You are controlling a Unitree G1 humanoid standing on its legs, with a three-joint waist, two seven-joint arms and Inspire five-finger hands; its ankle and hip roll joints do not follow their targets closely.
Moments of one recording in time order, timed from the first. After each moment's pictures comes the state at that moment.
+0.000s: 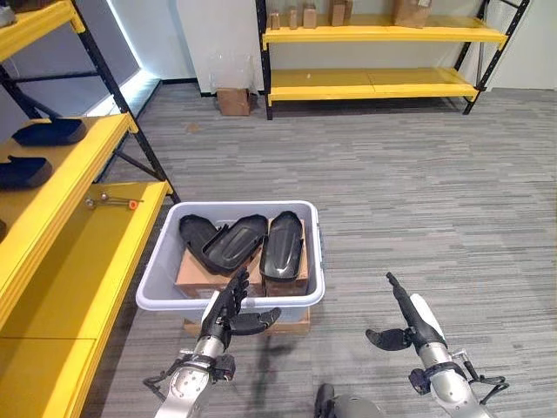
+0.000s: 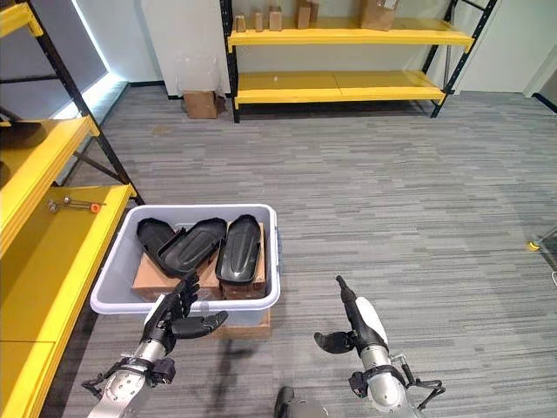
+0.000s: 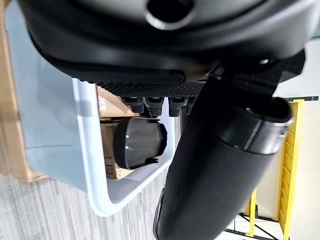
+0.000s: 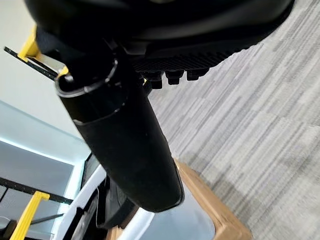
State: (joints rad) left arm 0.14 0.37 -0.27 0.31 -0.39 -0.27 0.04; right arm 0.16 -0.47 0.23 0.35 -0.20 -0.24 -0.23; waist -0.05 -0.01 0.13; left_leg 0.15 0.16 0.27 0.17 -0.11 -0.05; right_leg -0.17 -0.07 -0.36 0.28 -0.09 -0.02
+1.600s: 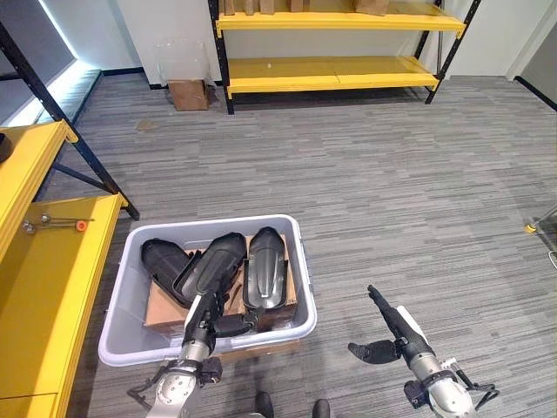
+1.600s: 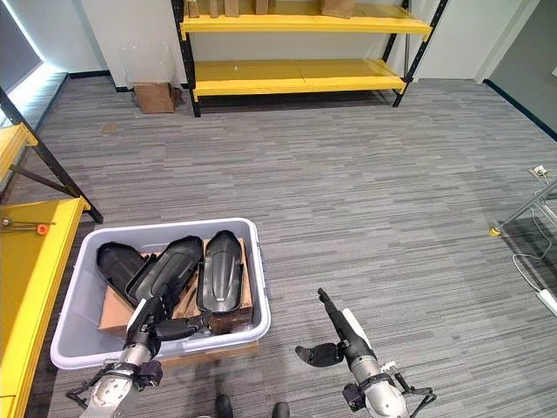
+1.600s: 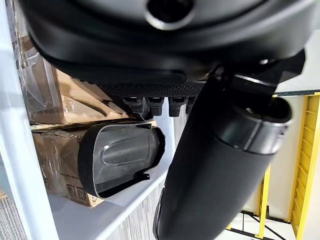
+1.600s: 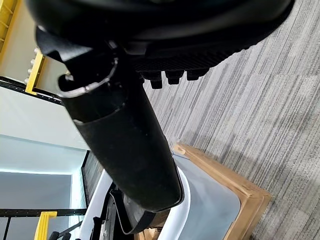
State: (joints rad) left arm 0.18 0.38 -0.18 0.33 -0.39 -0.28 0.03; right arm 0.21 -0.43 0.25 0.31 0.01 -0.28 0.00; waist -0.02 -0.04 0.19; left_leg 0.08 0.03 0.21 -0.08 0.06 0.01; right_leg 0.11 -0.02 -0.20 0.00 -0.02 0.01
